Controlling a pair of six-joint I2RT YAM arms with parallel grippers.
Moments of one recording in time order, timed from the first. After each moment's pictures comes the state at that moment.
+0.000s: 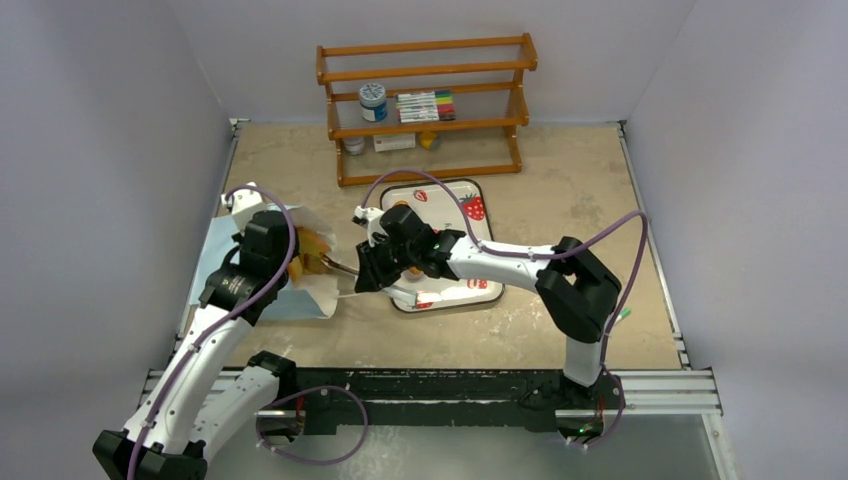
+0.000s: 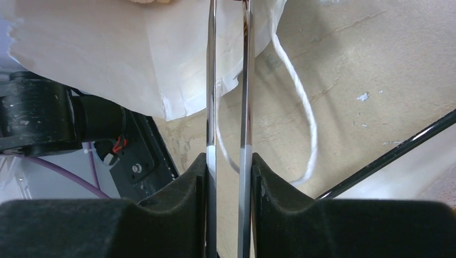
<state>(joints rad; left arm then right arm) -0.33 0.80 0.84 -0.68 -0.63 -0.54 0.97 1.86 1.28 -0.10 -0.36 0.43</state>
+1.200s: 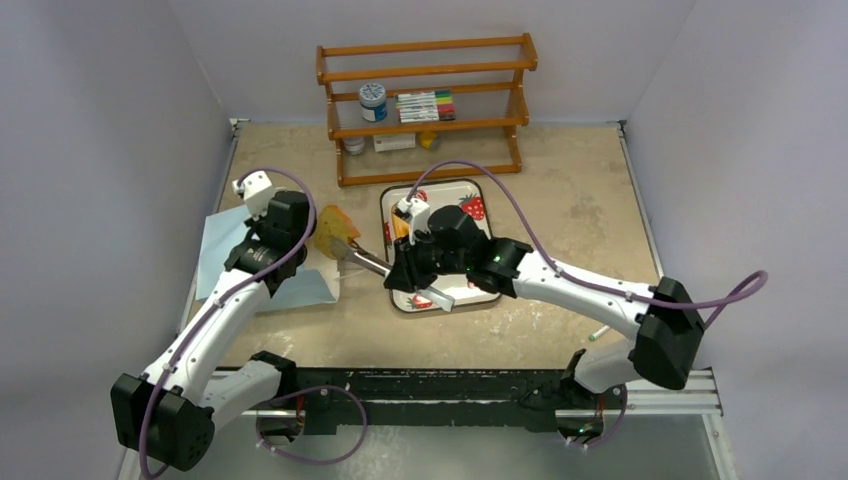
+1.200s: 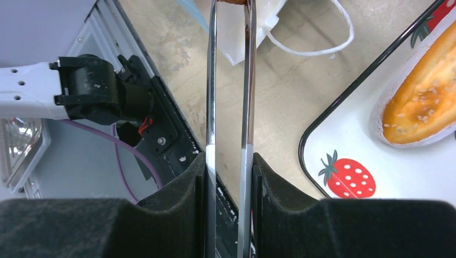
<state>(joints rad) -0.33 1.01 0.86 -0.53 -0.74 -0.64 0.97 1.44 1.08 -0.21 -0.24 0.45</state>
